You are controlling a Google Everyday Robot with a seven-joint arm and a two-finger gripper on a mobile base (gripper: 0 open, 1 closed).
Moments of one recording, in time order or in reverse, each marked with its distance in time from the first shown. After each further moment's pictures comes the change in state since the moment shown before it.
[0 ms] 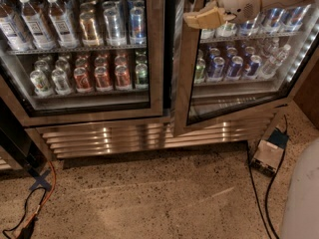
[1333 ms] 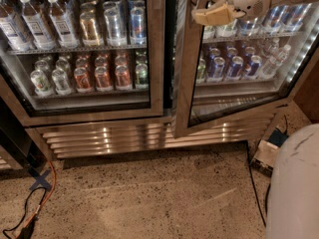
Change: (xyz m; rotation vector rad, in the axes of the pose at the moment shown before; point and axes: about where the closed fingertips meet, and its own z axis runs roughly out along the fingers) arm 0.014 -0.008 -0.023 0.000 0.000 0.000
